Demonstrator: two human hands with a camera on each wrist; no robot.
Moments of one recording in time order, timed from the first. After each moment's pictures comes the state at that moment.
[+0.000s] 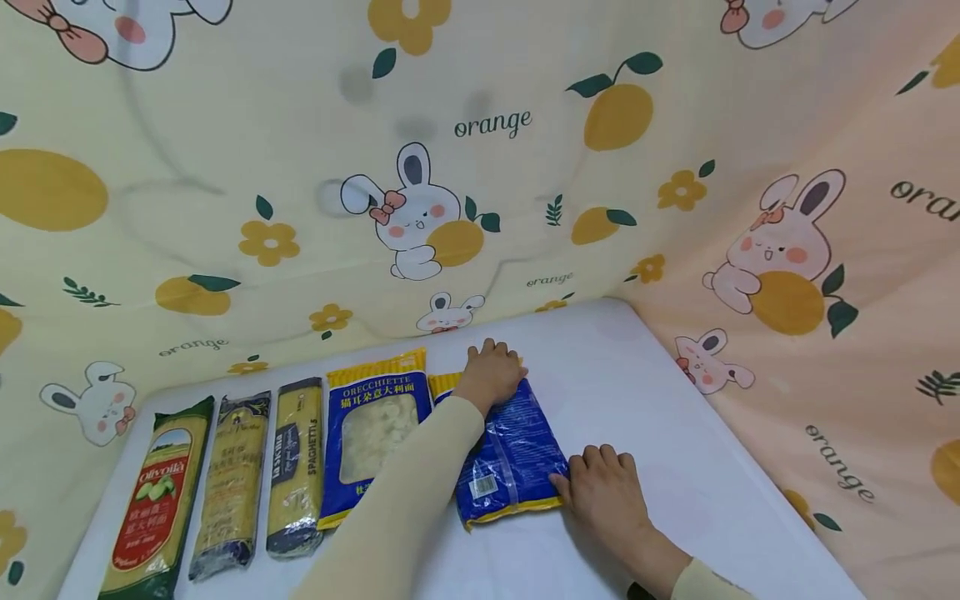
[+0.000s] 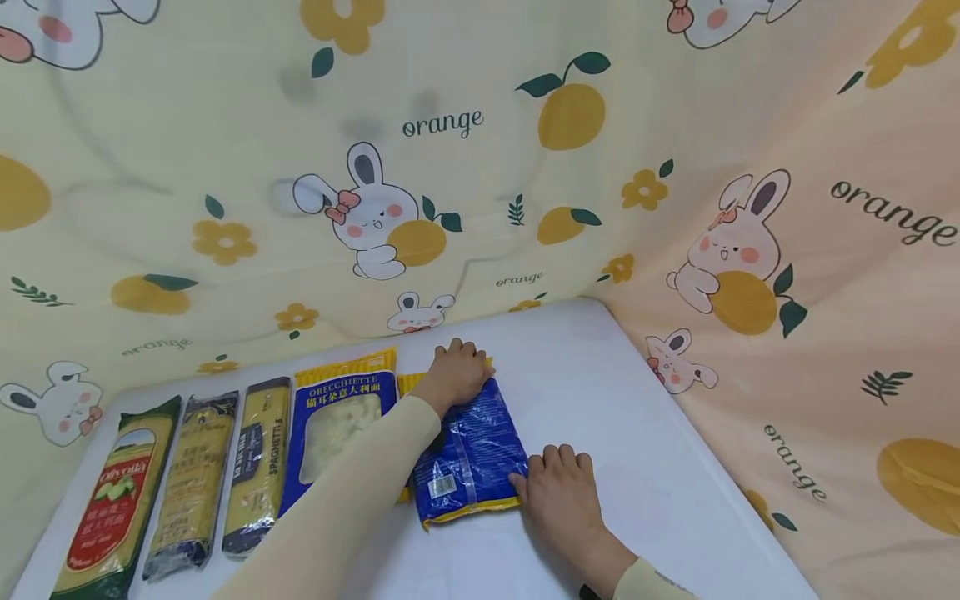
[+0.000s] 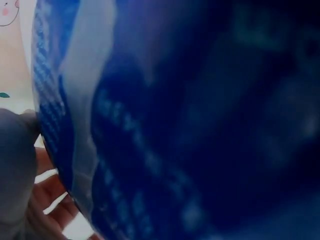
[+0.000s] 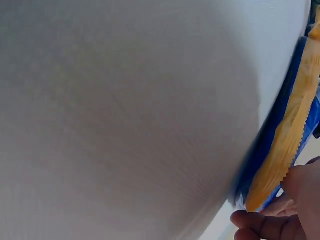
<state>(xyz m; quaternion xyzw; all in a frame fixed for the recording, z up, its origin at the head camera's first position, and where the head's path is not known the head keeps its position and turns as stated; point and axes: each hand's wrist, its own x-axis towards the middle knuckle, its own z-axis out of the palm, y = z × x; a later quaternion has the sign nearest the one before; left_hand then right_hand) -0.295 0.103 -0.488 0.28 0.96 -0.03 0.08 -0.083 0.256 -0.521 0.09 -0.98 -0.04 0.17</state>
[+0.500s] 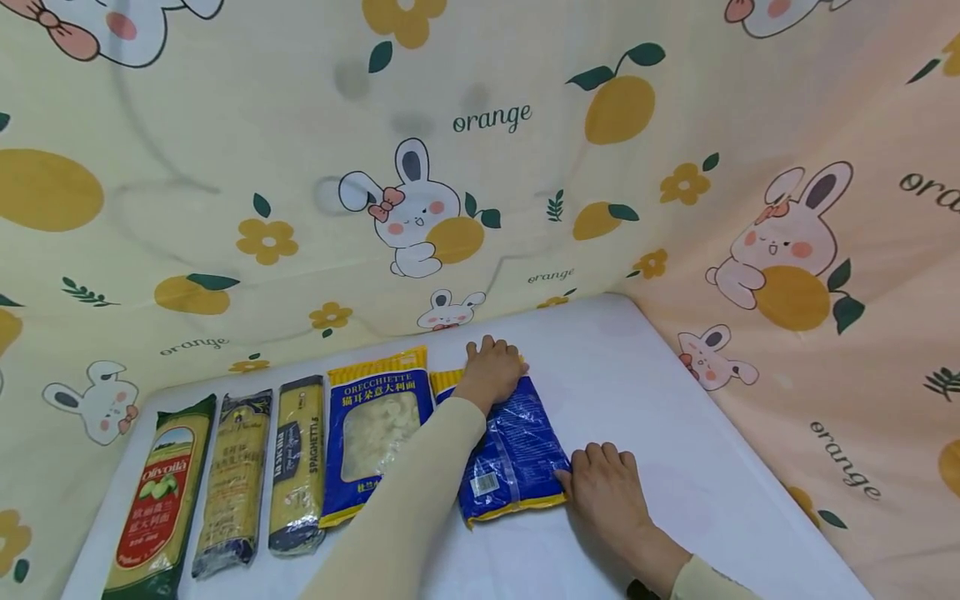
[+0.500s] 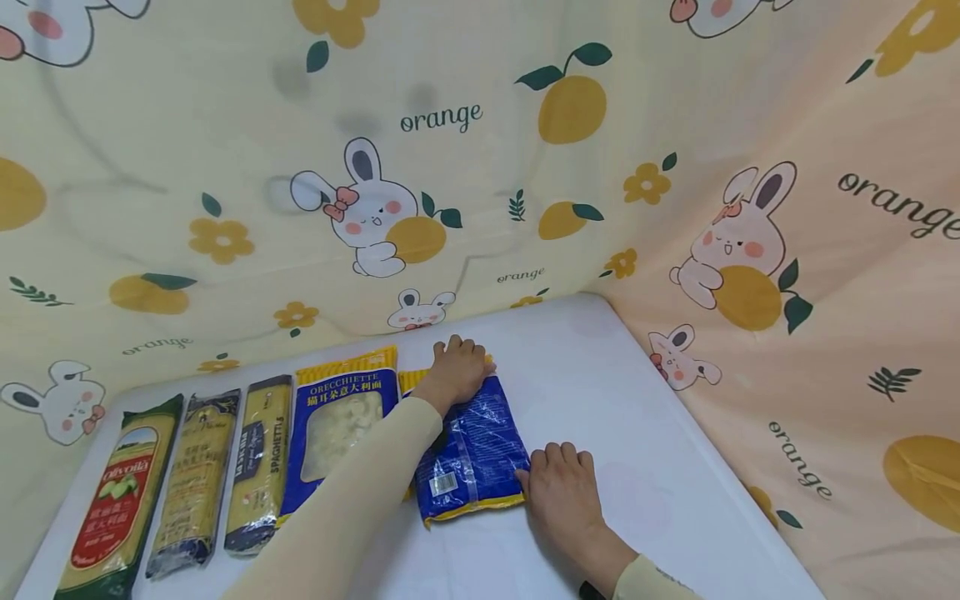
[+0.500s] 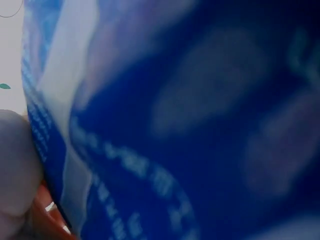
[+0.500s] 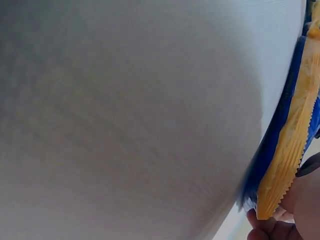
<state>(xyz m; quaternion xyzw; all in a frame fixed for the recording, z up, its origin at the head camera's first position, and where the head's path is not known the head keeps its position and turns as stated) -0.295 0.100 -0.495 0.27 0.96 -0.01 0.06 -0.085 0.257 -0.531 0.09 -0.98 -0.03 0.19</state>
